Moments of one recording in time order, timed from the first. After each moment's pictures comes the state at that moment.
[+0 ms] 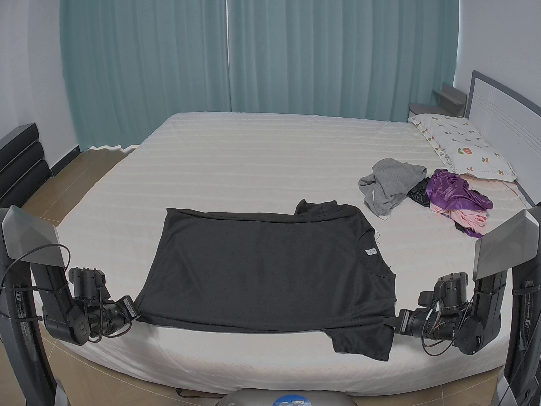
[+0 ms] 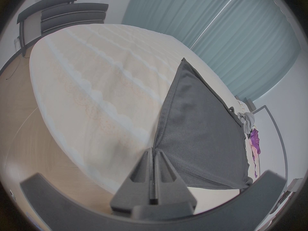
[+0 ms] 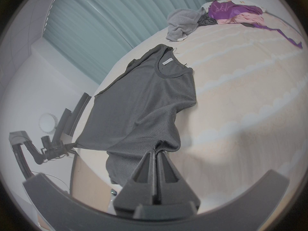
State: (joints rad) left arm 0.11 2.30 -0.35 -1.14 -0.17 -0.54; right arm 0.18 2.38 -0.26 -1.38 0.30 0.47
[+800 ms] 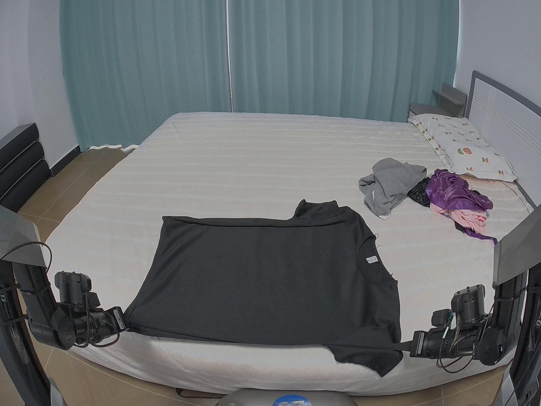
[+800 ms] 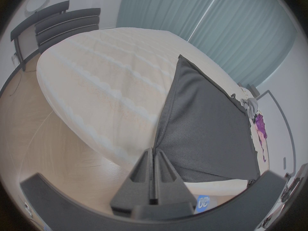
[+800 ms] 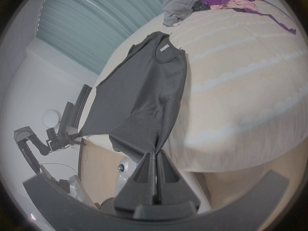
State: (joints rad) left arm 0.17 2.18 -0.24 -1.06 -0.17 -0.37; right arm 0.16 2.26 -0.02 -1.35 0.39 0.47
